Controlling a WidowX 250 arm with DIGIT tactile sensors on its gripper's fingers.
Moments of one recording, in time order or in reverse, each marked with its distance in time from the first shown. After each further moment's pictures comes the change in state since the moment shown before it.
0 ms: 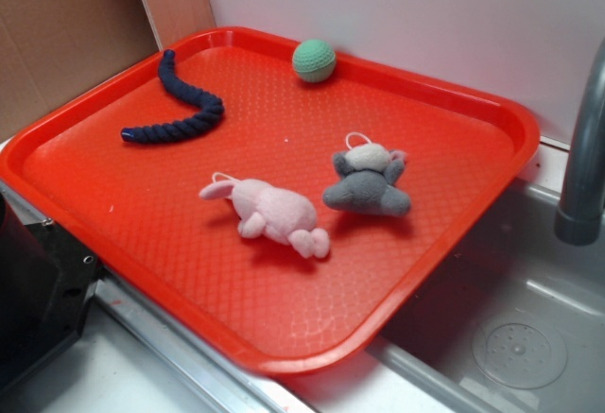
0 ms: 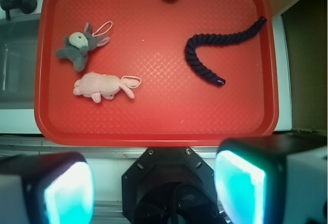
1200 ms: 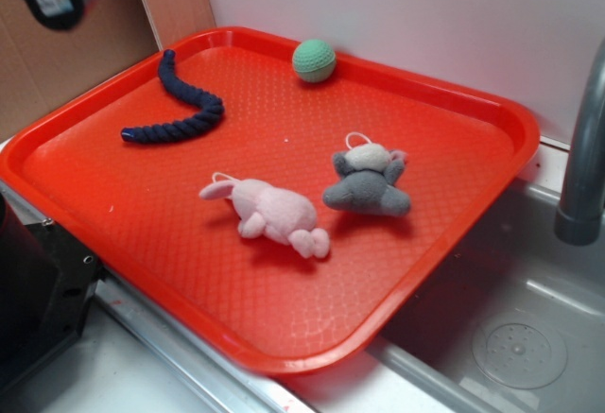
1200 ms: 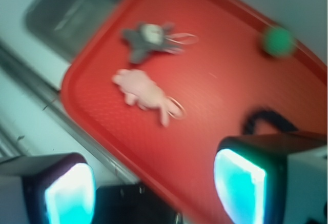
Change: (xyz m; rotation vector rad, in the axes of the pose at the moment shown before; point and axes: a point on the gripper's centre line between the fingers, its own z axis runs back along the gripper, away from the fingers) arm 0.036 -0.020 -0.055 -0.183 -0.053 -0.759
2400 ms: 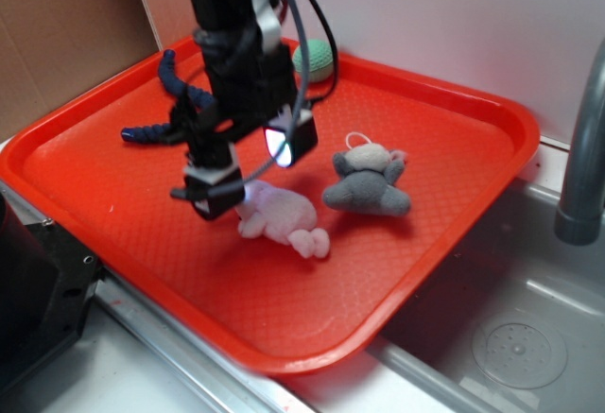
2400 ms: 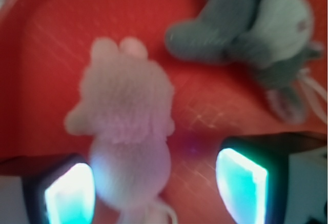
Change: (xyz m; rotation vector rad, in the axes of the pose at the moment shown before) arm 0.027 0.013 -0.158 -0.104 0.139 -0.699
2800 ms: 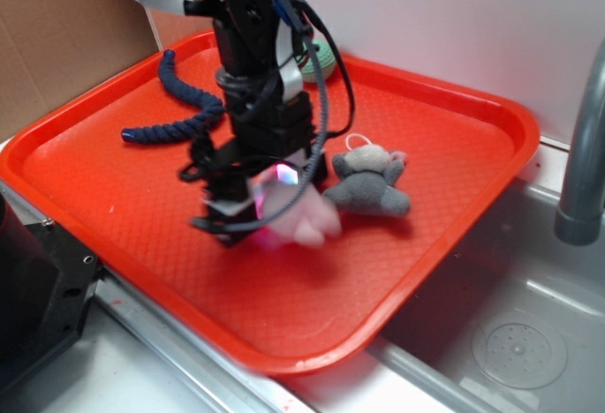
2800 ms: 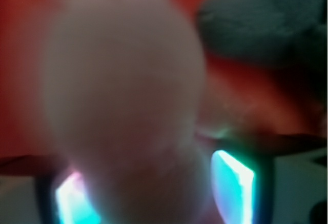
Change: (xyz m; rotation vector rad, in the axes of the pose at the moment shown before) arm 0.007 0.004 -0.018 0.018 0.042 -0.041
